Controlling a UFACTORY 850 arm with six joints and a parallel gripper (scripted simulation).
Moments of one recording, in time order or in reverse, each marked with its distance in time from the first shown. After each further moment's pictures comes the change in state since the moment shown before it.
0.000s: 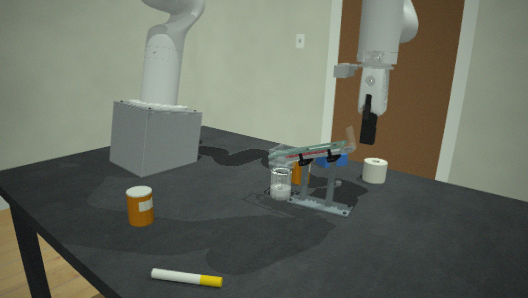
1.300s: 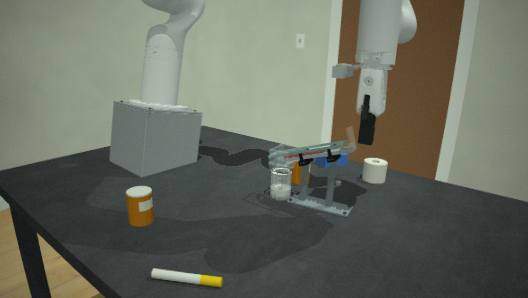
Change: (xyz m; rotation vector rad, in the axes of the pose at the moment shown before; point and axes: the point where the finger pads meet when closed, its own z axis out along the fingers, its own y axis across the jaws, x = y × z) arm 0.003 0.000 0.001 0.000 0.000 0.000
